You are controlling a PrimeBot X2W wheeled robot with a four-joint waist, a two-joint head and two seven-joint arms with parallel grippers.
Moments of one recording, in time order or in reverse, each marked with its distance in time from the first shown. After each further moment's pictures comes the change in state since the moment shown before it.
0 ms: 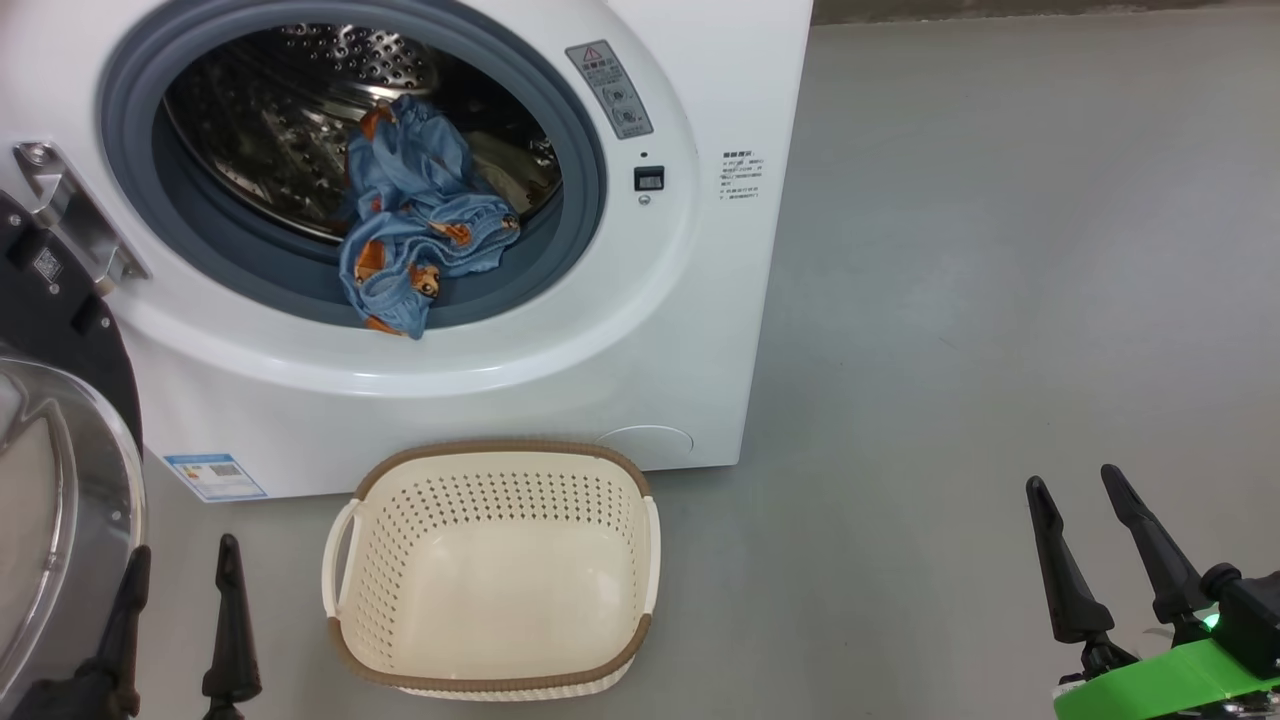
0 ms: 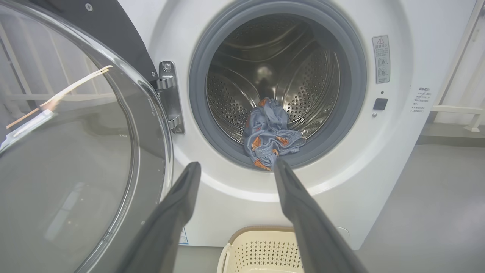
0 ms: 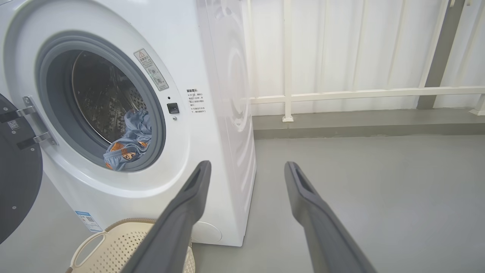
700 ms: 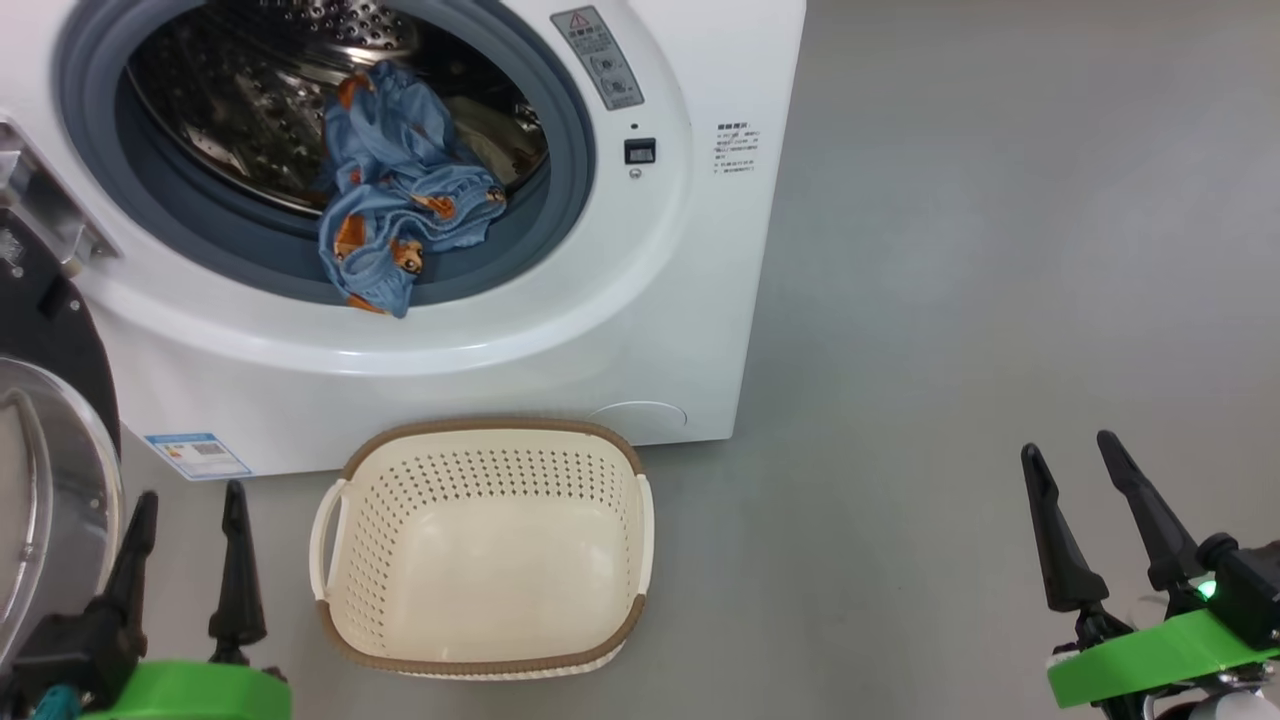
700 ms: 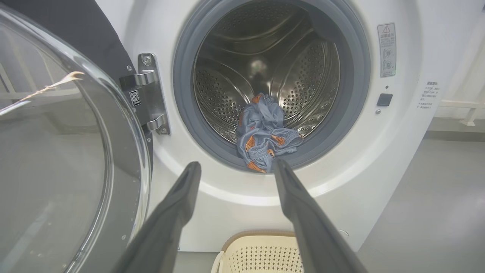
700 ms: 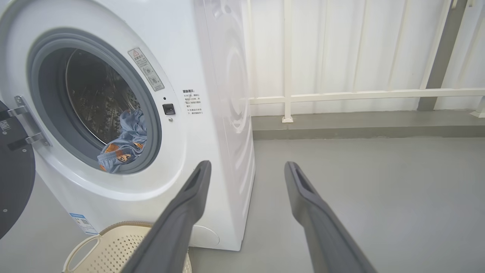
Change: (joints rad) left arm -0.115 0.012 -0.021 0.089 0.005 0.000 0.000; right arm -0.052 0.000 0.008 0.003 -0.006 0.000 0.000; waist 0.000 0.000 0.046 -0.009
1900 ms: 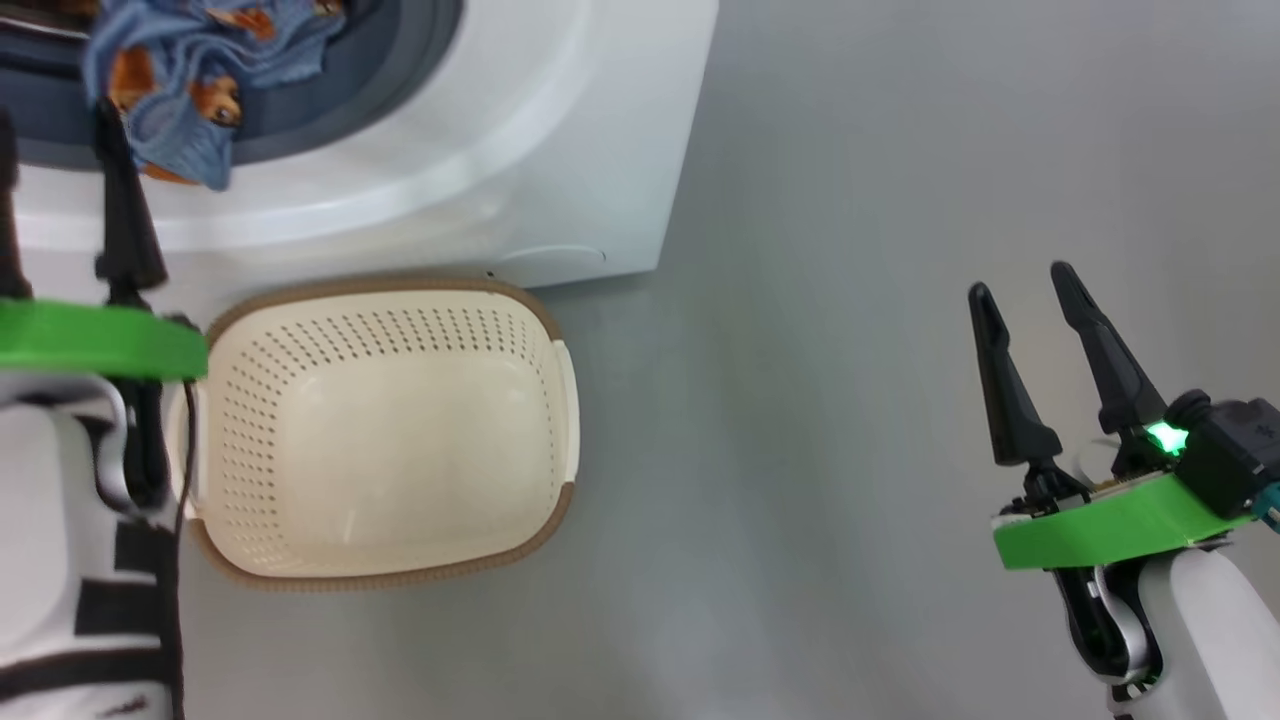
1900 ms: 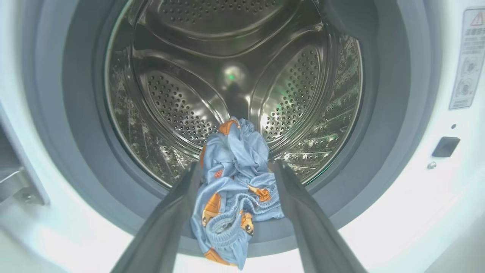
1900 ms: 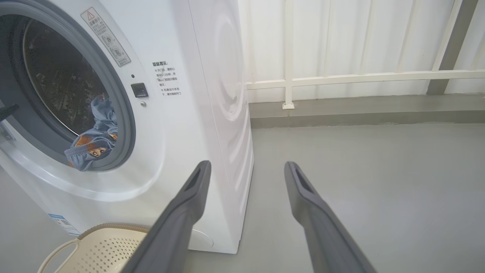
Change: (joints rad) left arm -0.623 0.073 -0.028 0.279 -0.039 0.007 -0.001; right arm -0.257 0.045 0.068 -0.019 -0.010 0.000 0.000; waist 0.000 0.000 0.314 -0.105
